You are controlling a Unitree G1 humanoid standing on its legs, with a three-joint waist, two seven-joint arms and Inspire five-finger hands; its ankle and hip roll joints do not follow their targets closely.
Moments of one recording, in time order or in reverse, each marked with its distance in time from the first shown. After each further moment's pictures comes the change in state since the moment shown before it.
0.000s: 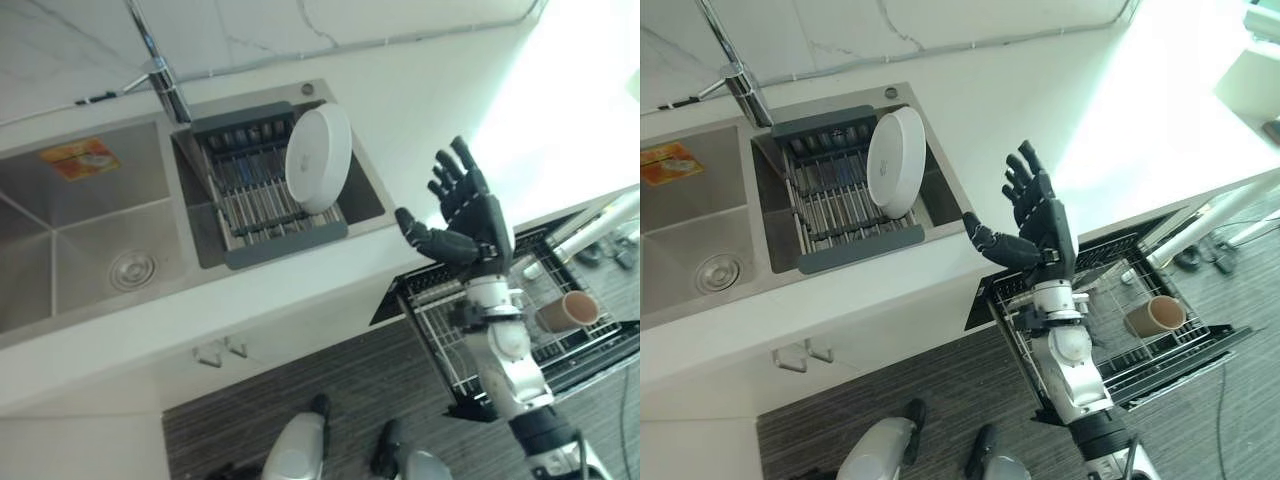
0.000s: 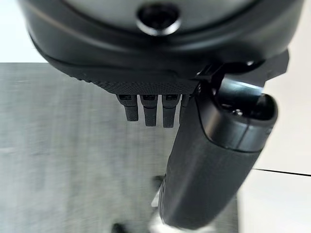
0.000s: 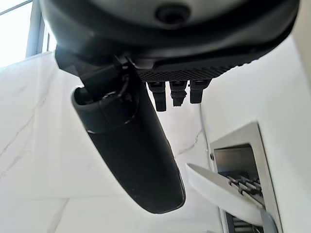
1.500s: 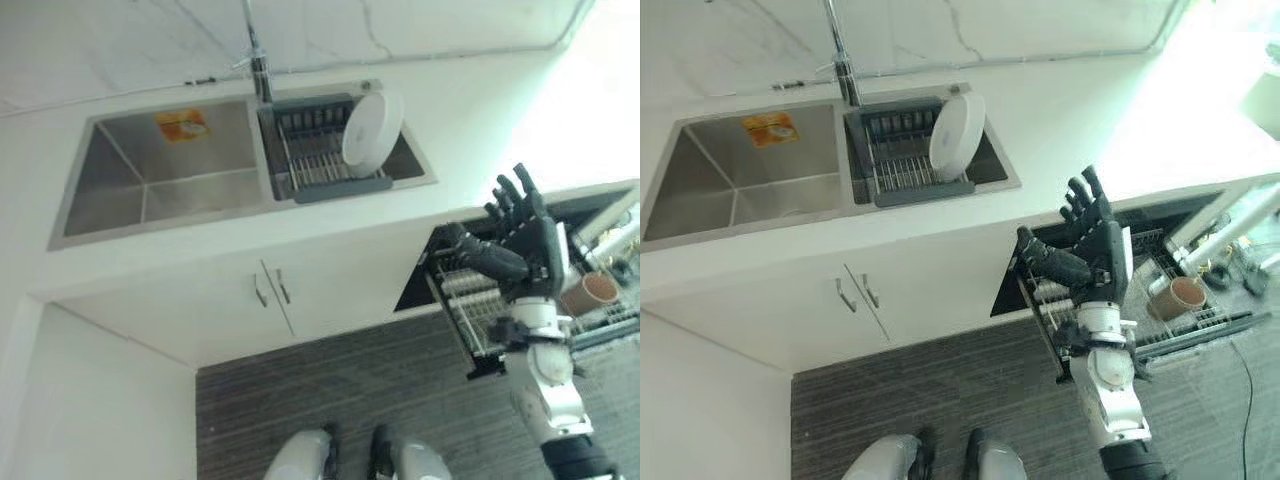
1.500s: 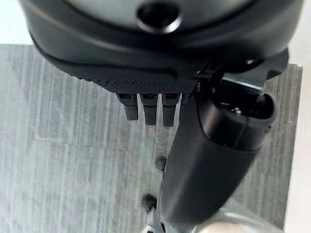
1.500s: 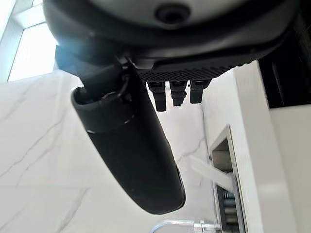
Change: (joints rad) left arm 0.027 0.010 -0.036 -0.025 0.055 0.037 -0.101; right arm 0.149 -0.038 -0.144 -0.035 0.000 -0.007 -0.029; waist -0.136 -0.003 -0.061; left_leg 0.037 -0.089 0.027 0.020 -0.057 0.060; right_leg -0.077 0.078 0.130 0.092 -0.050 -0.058
